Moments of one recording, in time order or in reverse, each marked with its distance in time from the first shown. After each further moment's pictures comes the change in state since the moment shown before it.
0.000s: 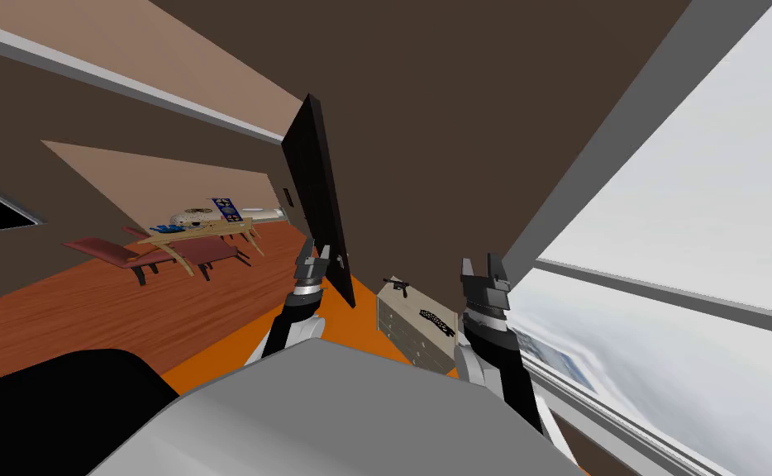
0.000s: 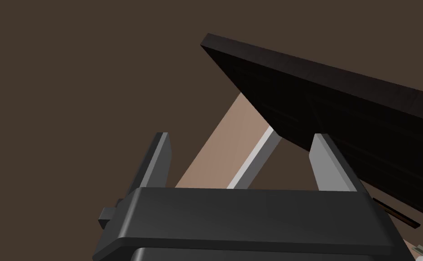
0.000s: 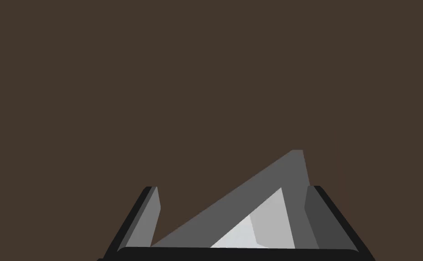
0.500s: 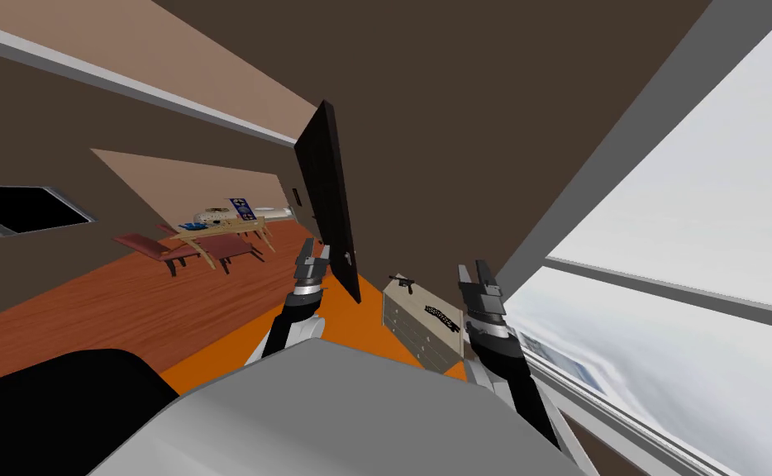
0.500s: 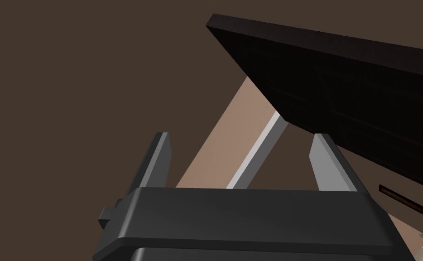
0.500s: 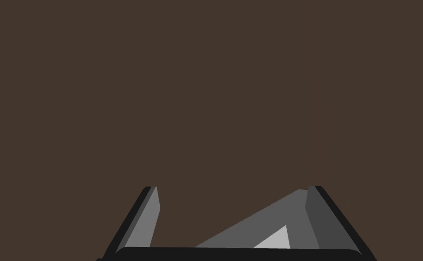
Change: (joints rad) left arm 0.000 0.000 0.000 0.000 0.000 0.000 0.000; right arm 0.041 -0.135 -0.011 0.032 0.005 -0.008 0.012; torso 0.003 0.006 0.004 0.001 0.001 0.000
